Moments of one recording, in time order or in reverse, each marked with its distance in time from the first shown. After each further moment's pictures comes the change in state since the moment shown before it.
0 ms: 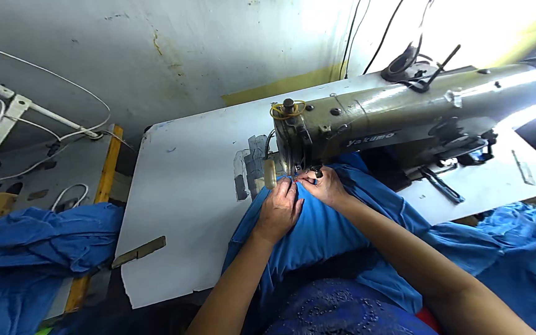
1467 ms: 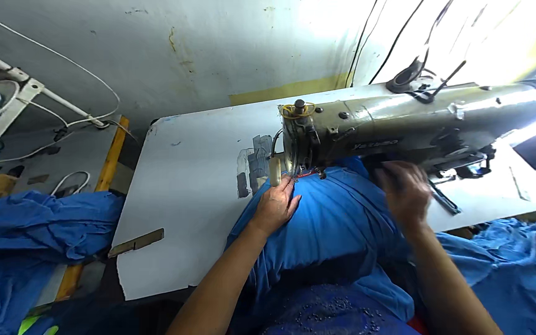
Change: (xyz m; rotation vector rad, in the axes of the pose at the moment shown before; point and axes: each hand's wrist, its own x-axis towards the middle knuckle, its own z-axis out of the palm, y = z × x) left_hand 0.009 -0.014 -0.008 -0.122 -0.146 -0.071; right_hand -0.054 0.014 -0.128 -0.468 0.317 0.054
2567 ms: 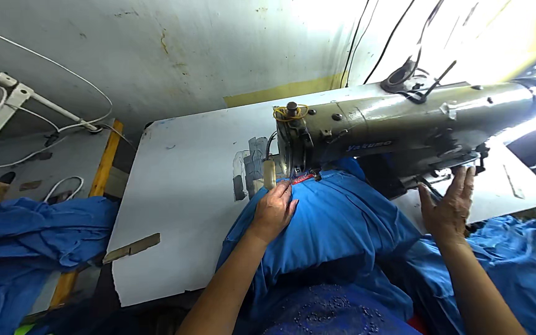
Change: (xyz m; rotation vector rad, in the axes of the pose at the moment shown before) left_hand -0.008 0.008 0.007 0.038 0.176 0.059; right_hand -0.040 0.075 -0.041 -0.216 0.010 0.360
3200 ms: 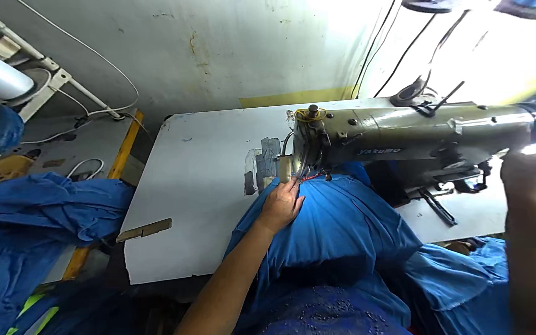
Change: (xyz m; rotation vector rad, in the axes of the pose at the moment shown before) left_hand 0.008 -0.002 -0.006 -0.014 -0.169 -0.087; right_hand 0.150 0.000 -0.061 0.092 0.174 0.010
